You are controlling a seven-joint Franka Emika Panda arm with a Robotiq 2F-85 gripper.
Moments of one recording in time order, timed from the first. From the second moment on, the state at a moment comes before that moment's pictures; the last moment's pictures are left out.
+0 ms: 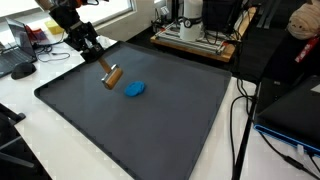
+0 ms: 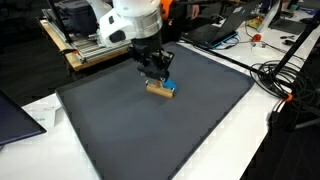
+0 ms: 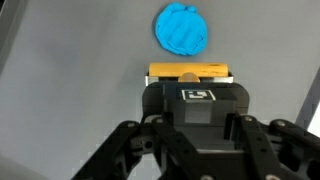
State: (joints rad) arm -0.08 0.59 -0.28 -1.44 0.37 1.76 0.72
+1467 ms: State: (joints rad) arm 0.05 0.12 -0.13 -2.06 0.12 2.12 0.89
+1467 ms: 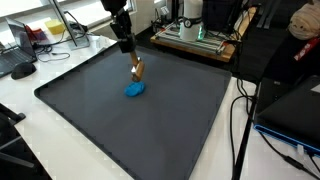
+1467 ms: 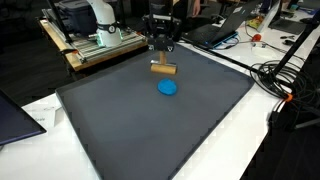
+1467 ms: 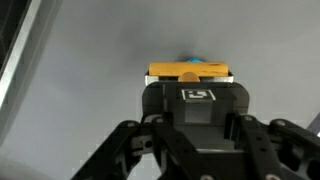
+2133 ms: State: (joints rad) arm 0.05 0.20 -0.10 -1.97 0.12 2.11 1.04
